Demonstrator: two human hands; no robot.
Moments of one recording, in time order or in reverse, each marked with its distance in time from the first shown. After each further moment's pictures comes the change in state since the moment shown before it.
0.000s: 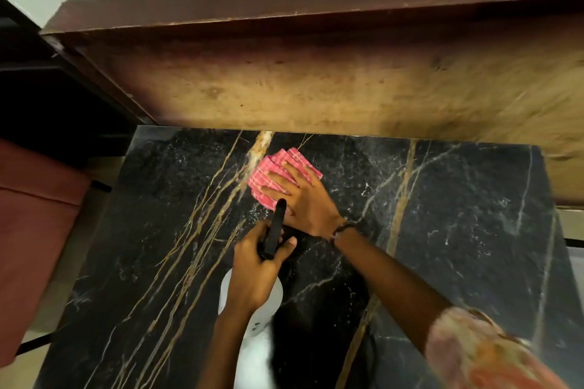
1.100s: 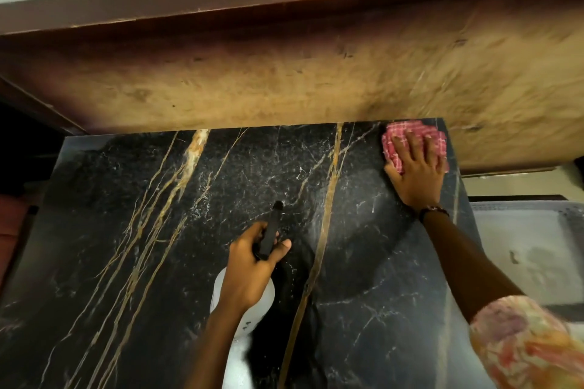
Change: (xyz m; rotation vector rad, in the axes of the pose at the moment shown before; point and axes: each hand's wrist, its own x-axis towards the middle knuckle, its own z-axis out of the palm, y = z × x) left_hand -0.035 0.010 0.075 -0.010 -0.201 0.030; right_hand -0.230 0.184 -0.062 -0.038 0.088 0.994
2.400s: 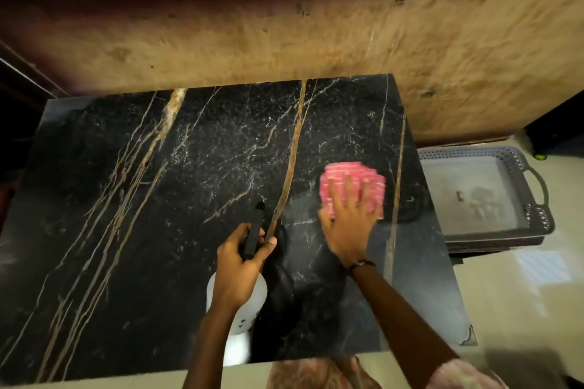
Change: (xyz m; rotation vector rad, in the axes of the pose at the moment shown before) left_hand -0.132 -0.033 0.033 -0.090 0.049 -0.022; right_hand -0.238 -0.060 0.013 0.065 -0.079 0.059
